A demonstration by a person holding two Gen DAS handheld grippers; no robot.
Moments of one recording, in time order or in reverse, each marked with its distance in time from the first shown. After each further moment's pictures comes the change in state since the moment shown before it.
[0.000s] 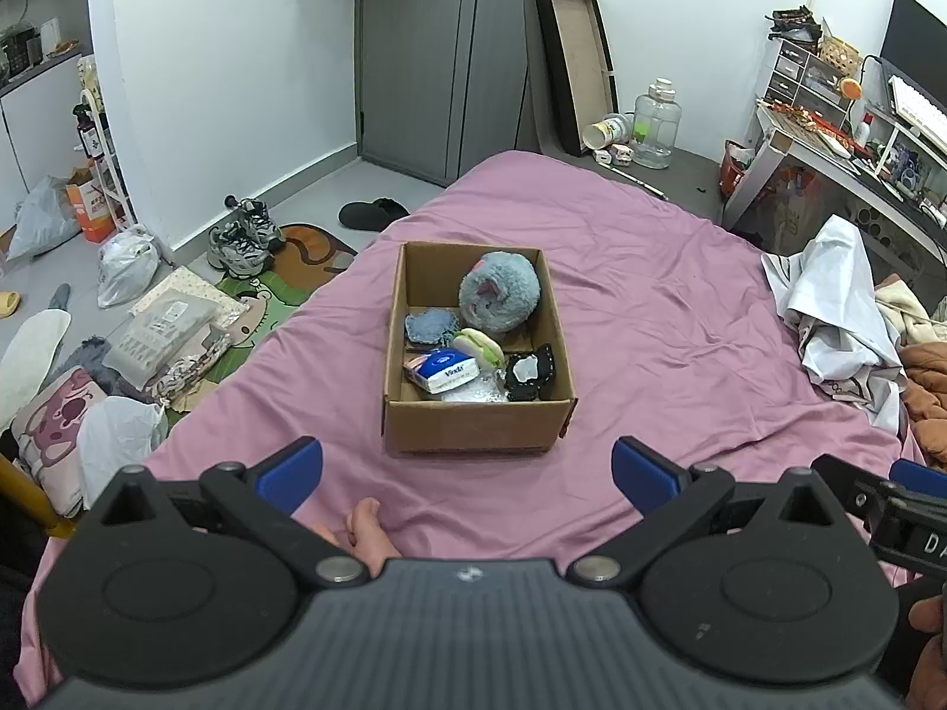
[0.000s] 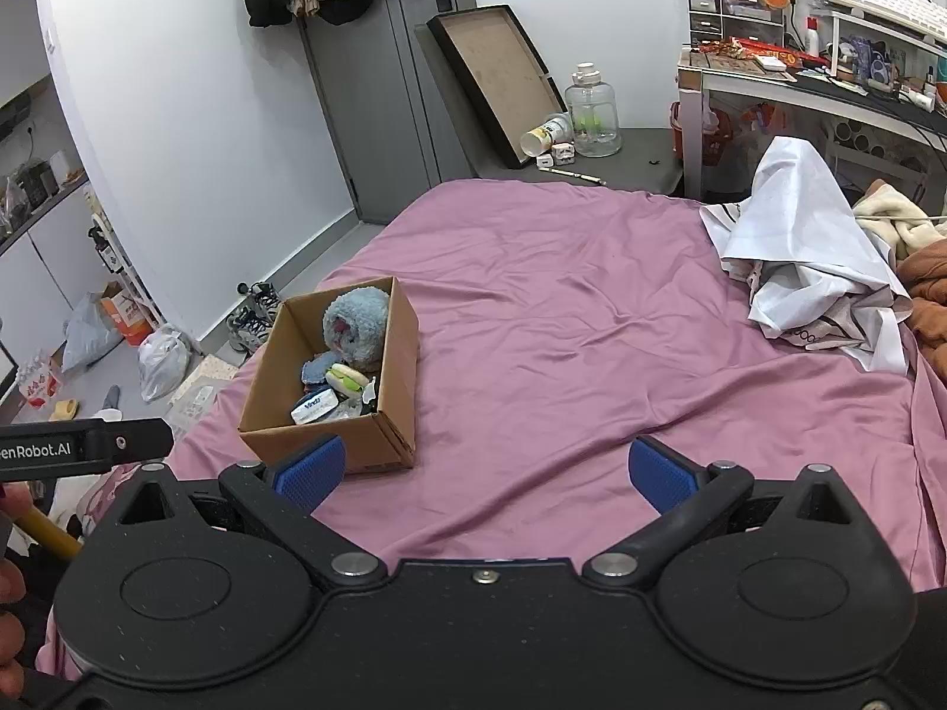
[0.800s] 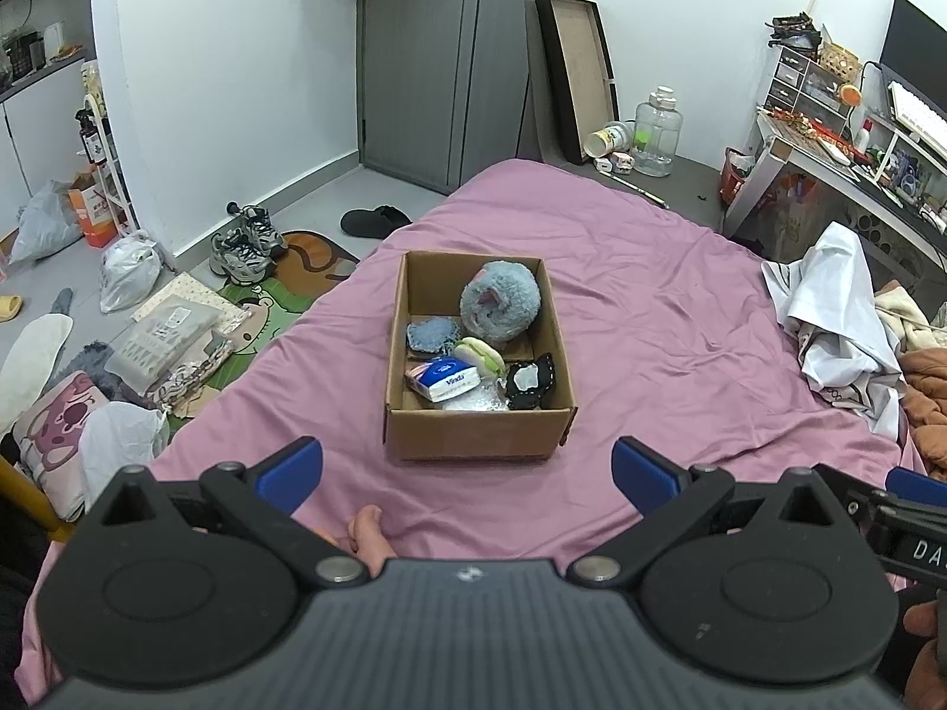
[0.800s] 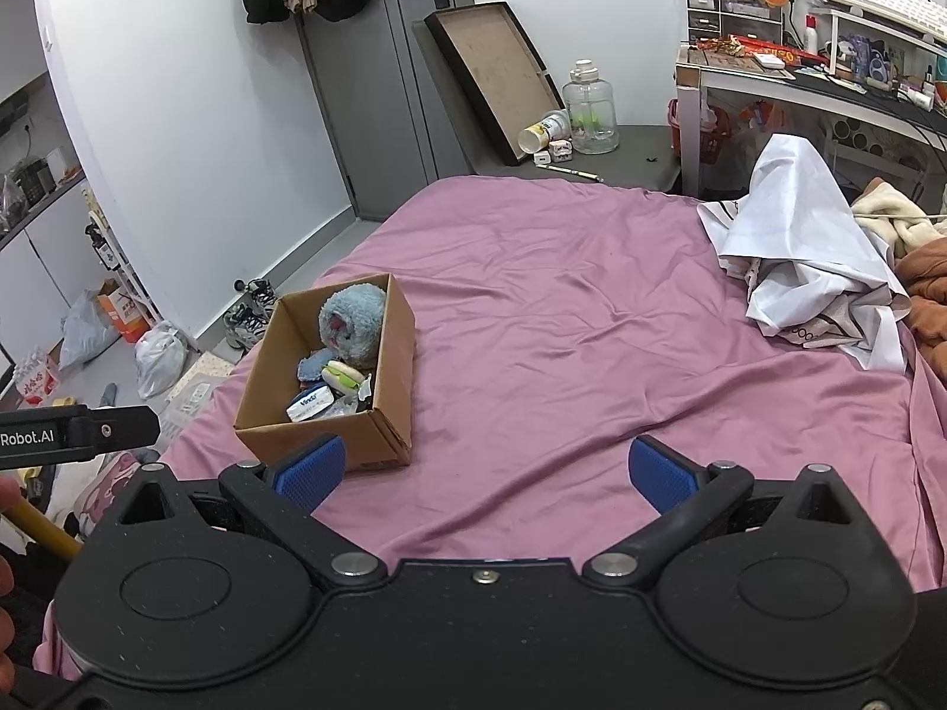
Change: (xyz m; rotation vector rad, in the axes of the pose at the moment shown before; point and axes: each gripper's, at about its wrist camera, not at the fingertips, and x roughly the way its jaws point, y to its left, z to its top) left arm -0.004 0.002 0.002 -0.008 -0.013 -0.002; right arm -0.001 0.000 0.000 0.001 0.005 -0.007
